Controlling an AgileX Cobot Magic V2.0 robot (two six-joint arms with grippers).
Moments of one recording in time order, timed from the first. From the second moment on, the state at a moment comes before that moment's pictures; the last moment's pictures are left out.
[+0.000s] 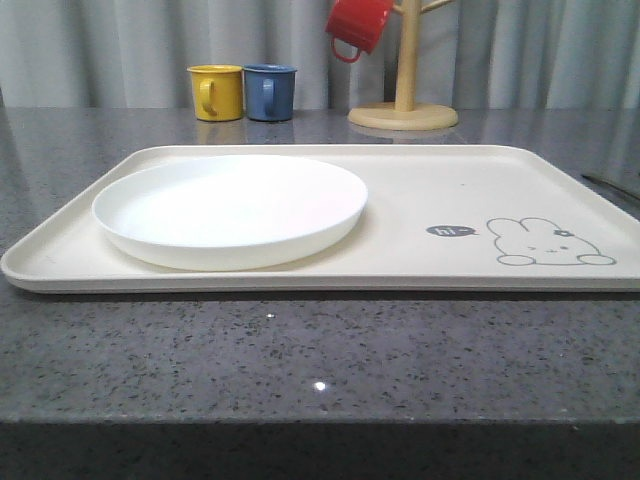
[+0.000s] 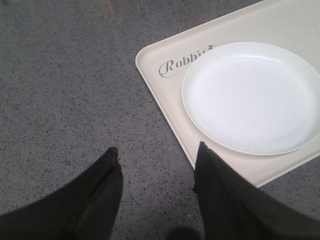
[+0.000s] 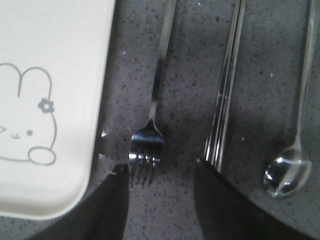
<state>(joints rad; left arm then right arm) -0.32 0.75 -0.86 -0.04 0.79 0.18 0.12 1.31 -1.13 -0.03 1.10 0.05</state>
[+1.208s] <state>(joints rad) -0.32 0.75 -0.86 -0.04 0.78 0.18 0.11 1.63 -1.24 0.00 1.06 0.08</state>
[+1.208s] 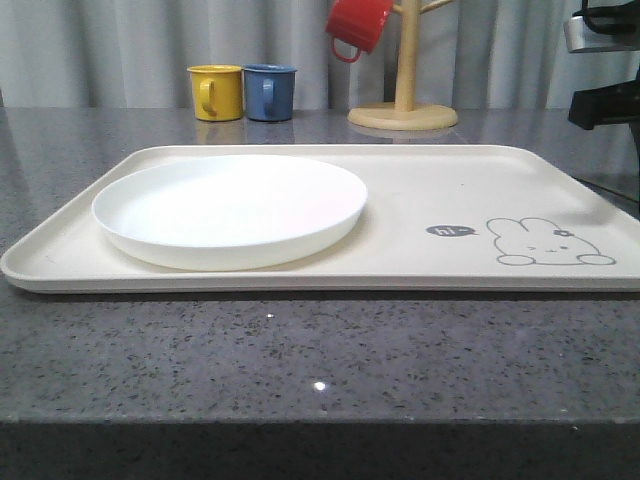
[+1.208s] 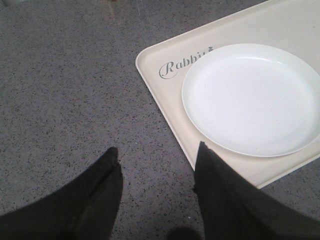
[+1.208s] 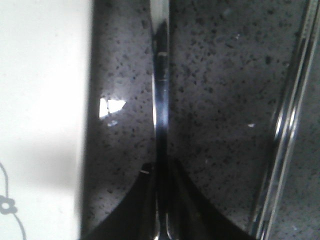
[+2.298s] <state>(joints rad) -0.32 0.75 -0.86 -0.04 0.78 0.18 0.50 1.77 -1.50 0.00 1.19 0.55</state>
